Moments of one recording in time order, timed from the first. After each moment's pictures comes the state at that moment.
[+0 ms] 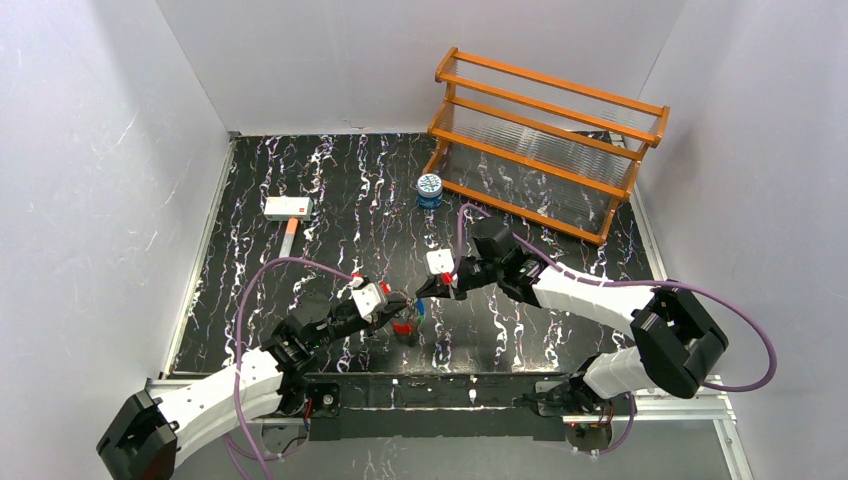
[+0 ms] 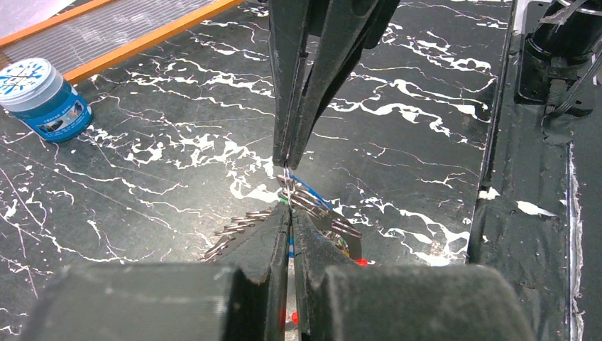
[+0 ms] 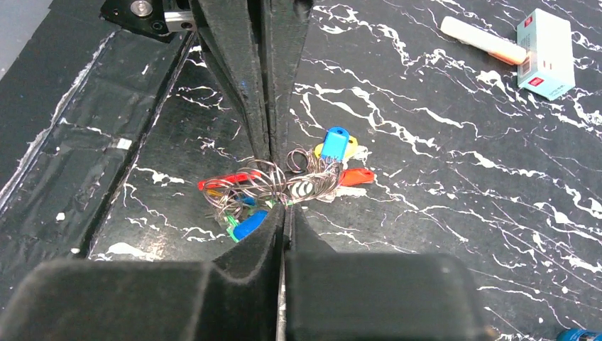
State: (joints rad) left arm -0.79 0.68 0.12 0.45 0.33 0.13; right arm 0.83 1.38 0.75 0.13 -0.88 -0.65
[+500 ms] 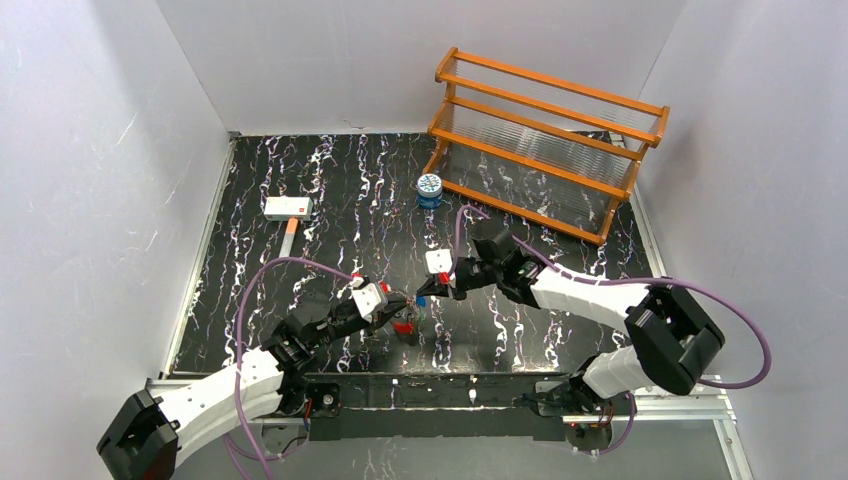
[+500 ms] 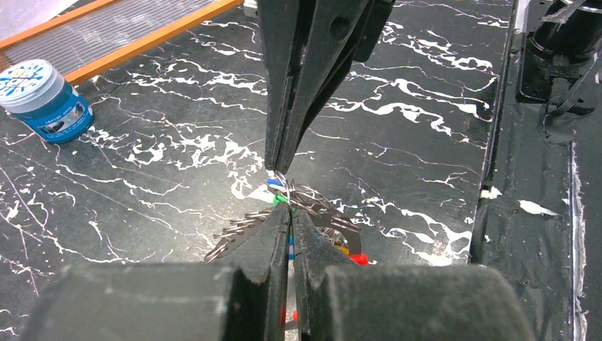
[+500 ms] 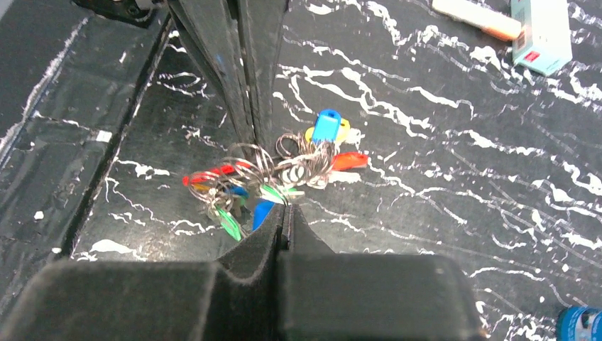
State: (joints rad) left arm -0.79 0.69 0.12 0.46 0.34 0.14; right arm 0.82 1.40 0.73 0.18 -0.84 -0.63
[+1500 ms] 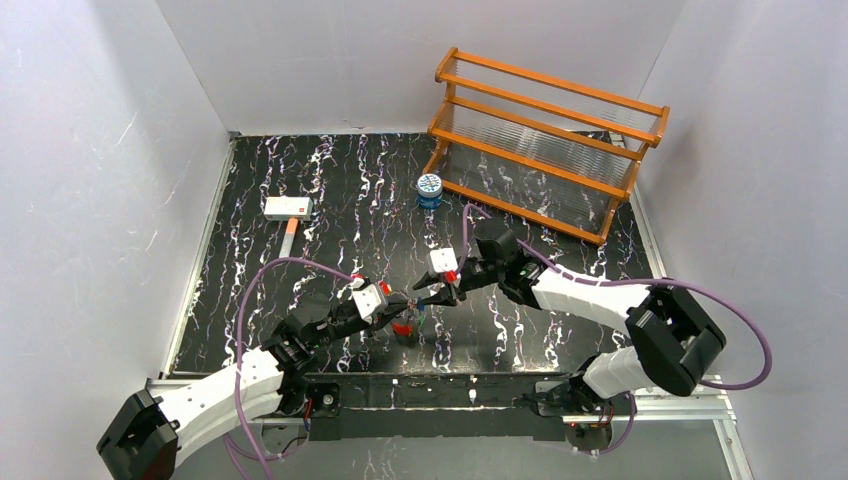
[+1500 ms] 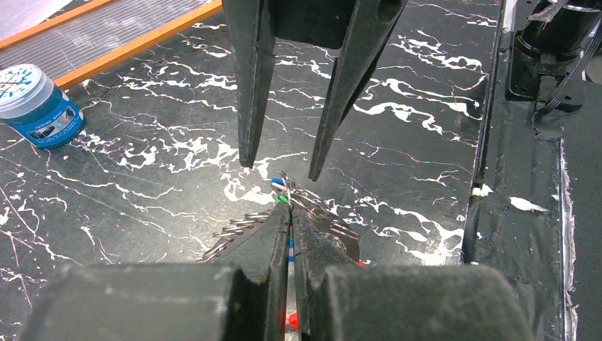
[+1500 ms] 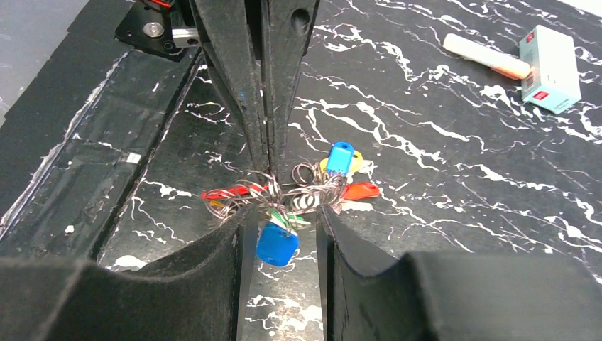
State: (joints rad) left arm -0.79 0.69 0.12 0.46 0.36 0.14; right arm 0.81 1.39 0.71 0.25 -0.92 -0.58
